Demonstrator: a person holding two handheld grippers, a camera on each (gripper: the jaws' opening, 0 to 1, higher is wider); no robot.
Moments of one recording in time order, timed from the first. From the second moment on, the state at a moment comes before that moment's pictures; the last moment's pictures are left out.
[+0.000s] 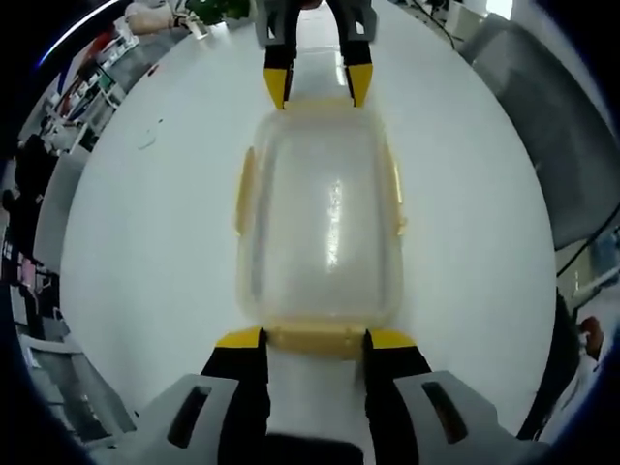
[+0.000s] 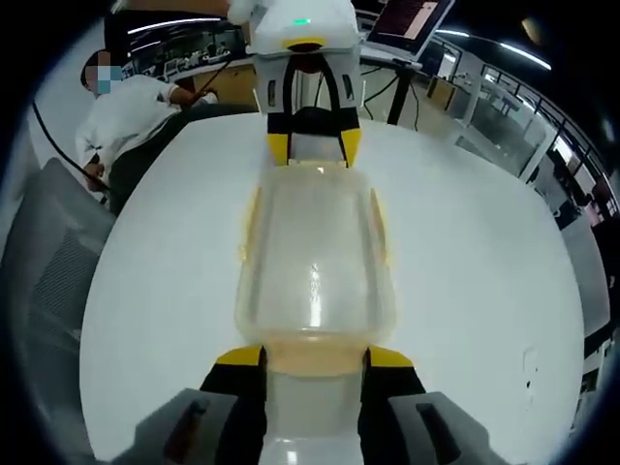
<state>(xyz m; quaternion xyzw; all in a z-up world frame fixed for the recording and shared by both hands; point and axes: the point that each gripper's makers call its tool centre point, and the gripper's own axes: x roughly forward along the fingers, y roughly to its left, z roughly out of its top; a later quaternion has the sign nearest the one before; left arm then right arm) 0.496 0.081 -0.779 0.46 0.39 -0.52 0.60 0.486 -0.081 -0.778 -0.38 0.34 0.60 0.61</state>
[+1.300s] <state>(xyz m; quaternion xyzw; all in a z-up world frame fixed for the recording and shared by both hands) 0.496 0.006 -0.724 0.47 0.36 -0.51 0.62 0.487 -0.156 -0.723 -0.40 0.31 0.59 0.63</state>
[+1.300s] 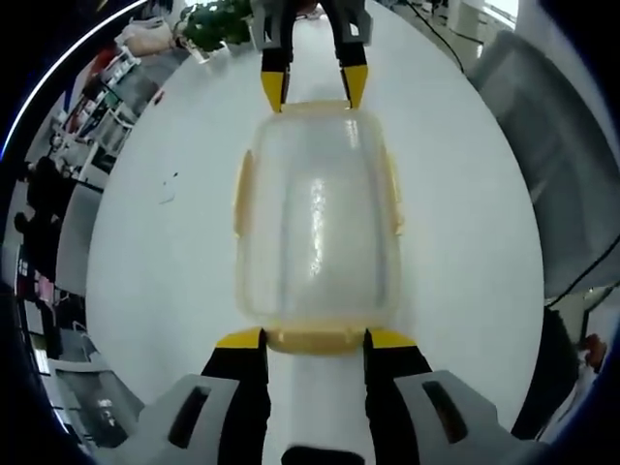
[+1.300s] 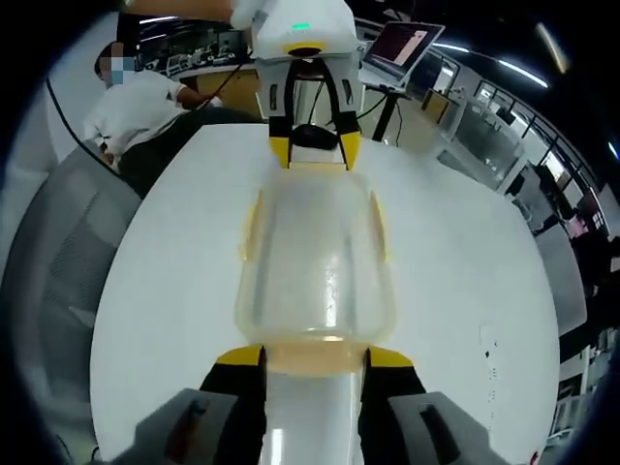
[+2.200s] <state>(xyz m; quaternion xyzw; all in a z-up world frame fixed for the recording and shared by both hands) 0.498 -0.069 -0.723 0.47 0.35 -0.53 0.62 0.484 -0.230 -0.721 -0.40 0.32 0.59 0.63</state>
